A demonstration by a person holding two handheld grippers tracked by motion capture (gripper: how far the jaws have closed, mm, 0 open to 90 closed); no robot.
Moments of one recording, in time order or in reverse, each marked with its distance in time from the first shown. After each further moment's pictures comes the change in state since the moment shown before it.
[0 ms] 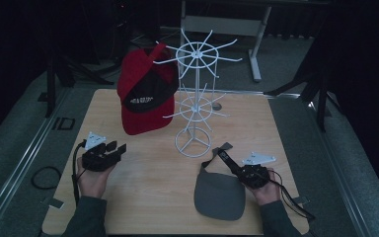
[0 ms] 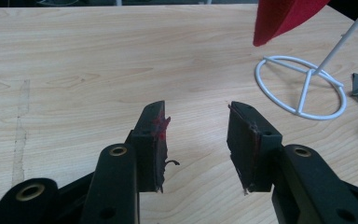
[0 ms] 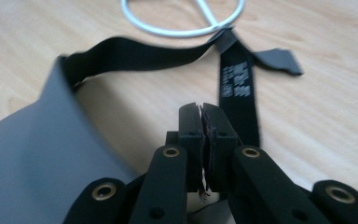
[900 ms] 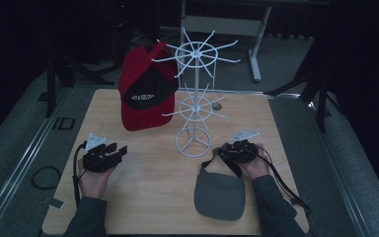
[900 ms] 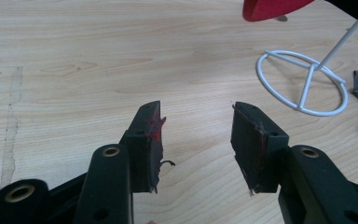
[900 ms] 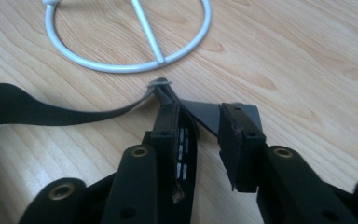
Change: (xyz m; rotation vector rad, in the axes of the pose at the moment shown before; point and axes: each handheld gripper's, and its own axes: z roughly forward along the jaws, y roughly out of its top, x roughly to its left) left arm 0.003 -0.005 0.004 0.014 -0.010 -0.028; right arm -0.041 0.045 0.064 0.084 -0.010 -0.092
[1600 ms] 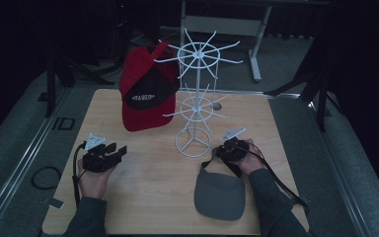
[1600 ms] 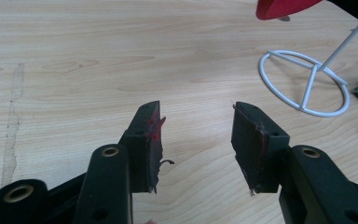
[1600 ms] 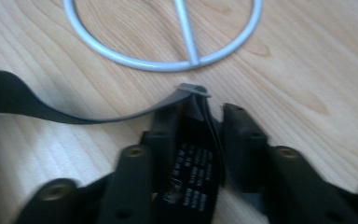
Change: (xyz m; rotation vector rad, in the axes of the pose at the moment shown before) left arm 0.001 -0.001 0.001 0.006 0.004 -0.009; right arm 0.004 0.016 0.024 0.108 0.102 -0.105
